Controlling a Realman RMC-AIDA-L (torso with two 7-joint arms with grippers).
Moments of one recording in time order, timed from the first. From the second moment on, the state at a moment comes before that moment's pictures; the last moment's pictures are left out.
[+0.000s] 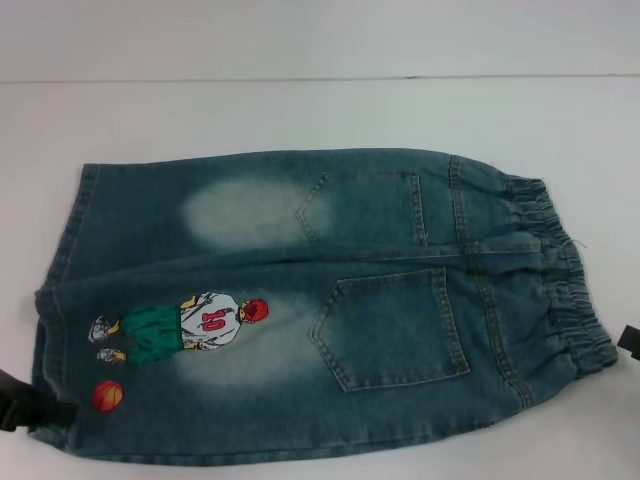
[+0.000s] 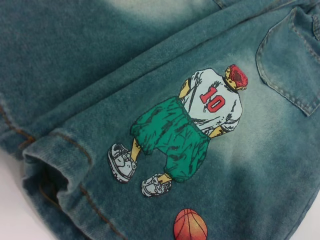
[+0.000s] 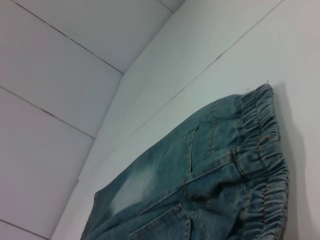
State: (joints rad) left arm -0.56 -2.02 0.40 0.90 2.83 1.85 -1.86; right arm 0.17 2.01 -0.26 -0.49 -2.10 -1.66 1.77
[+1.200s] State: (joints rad) left arm -0.59 -2.02 0.41 0.90 2.83 1.83 -1.87; right arm 0.25 2.02 -0.30 -0.46 -2.10 -1.58 1.83
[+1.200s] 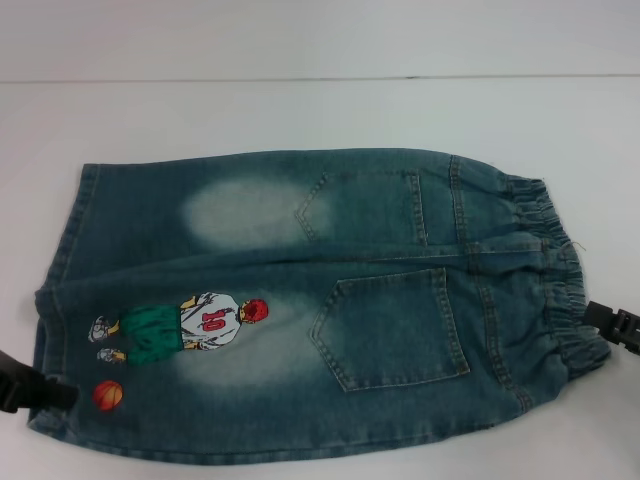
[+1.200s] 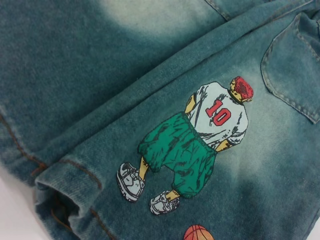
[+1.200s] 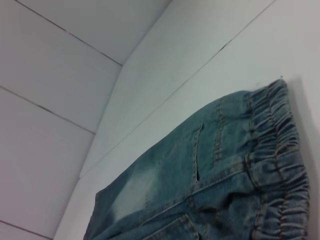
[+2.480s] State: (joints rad) left arm -0.59 -2.02 0.41 0.90 2.83 1.83 -1.86; right arm 0.22 2.02 -0.30 -0.46 -2.11 -1.59 1.83
